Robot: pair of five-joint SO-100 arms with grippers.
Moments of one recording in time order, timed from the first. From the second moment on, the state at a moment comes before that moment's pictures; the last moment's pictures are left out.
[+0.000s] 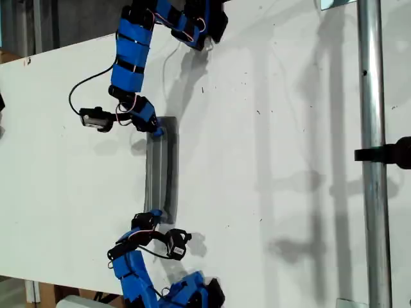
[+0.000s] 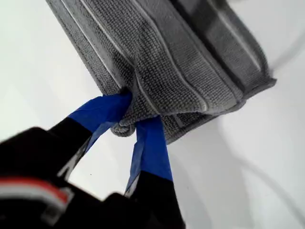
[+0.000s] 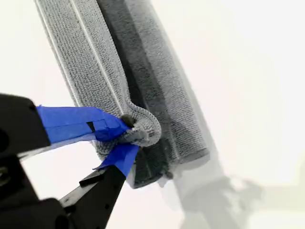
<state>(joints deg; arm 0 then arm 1) -39.5 96.7 110.7 65.8 -50.3 28.6 86.6 98.8 64.2 49.4</state>
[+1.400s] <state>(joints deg) -38.1 104.7 108.6 85.7 -53.1 28.7 94.8 103.7 81.6 55.6</state>
